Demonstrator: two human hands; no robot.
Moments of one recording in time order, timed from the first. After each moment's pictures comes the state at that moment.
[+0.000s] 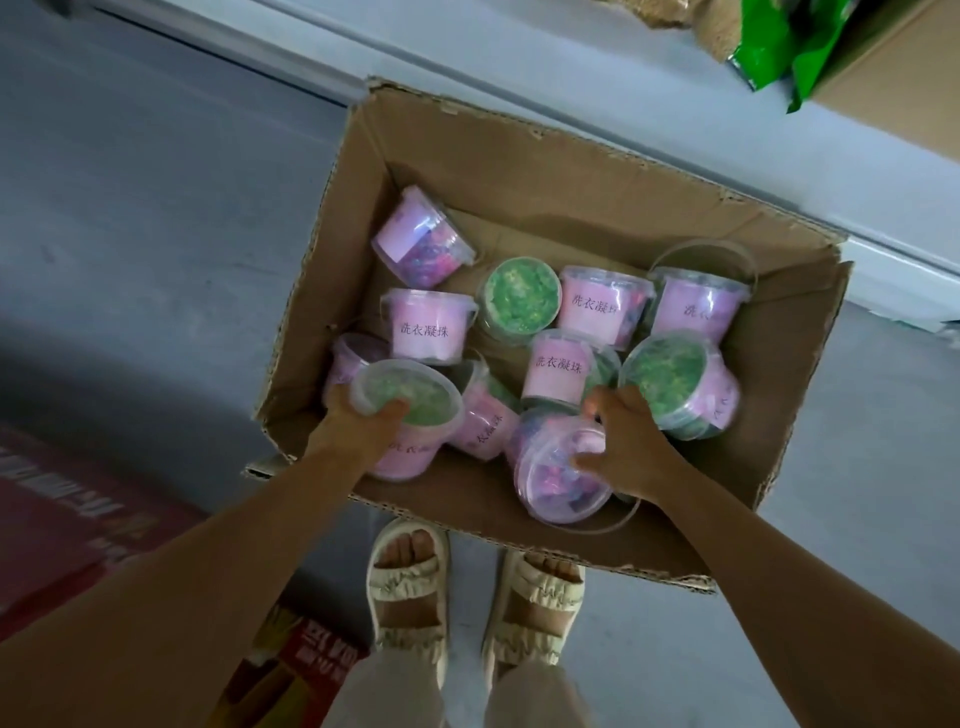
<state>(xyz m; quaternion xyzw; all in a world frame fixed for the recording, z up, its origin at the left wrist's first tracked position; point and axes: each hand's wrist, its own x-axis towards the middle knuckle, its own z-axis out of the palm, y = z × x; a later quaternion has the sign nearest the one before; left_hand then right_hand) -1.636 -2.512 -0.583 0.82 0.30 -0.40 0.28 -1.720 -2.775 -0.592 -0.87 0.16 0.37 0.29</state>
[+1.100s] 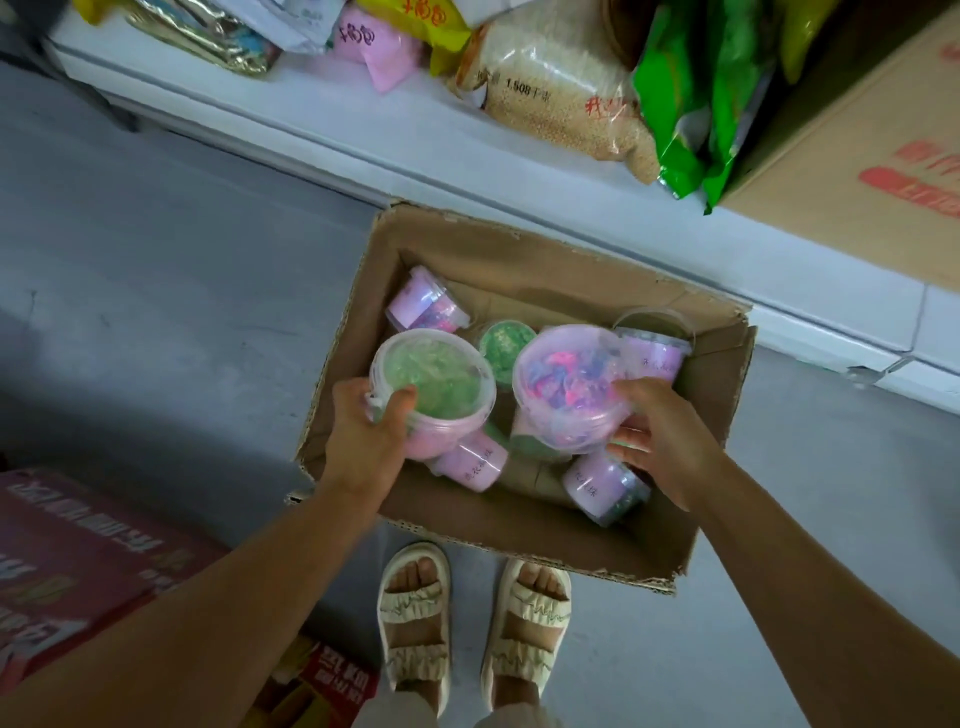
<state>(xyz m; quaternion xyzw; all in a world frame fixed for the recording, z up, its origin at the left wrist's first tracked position) -1.616 -2.545 -0.458 0.82 0.24 -0.27 0.45 -1.675 -2.789 -0.464 -0.54 0.50 0.19 0.65</state>
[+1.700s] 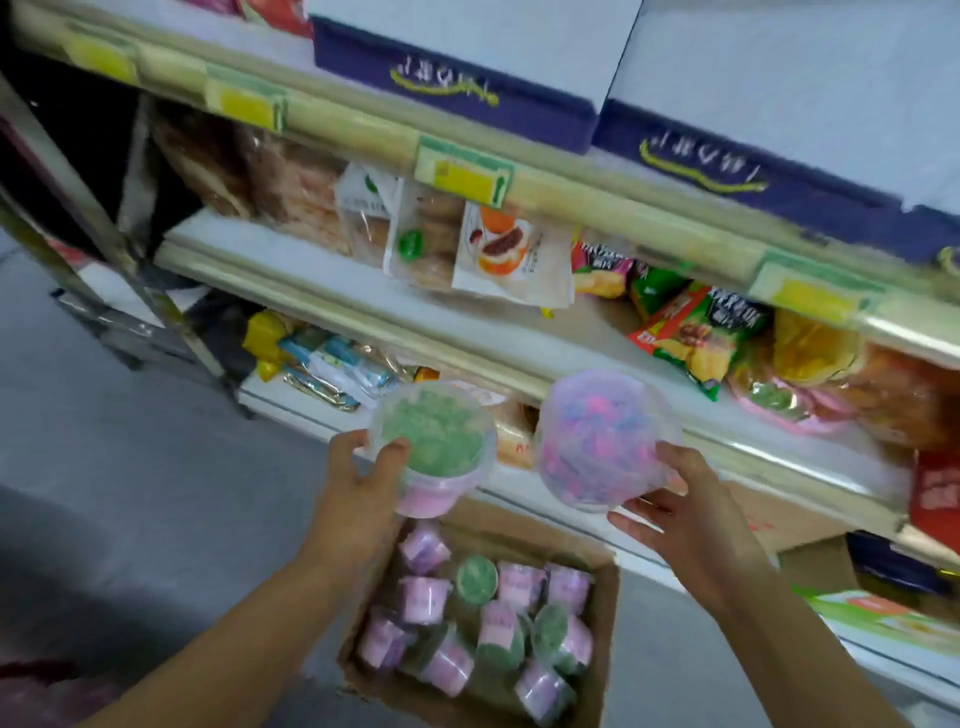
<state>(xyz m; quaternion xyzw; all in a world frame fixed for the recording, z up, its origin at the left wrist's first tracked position) -1.541 -2.544 -0.060 0.74 0.17 -0.15 0.63 -1.622 -2.789 -0.027 -0.52 0.39 -0.02 0.76</state>
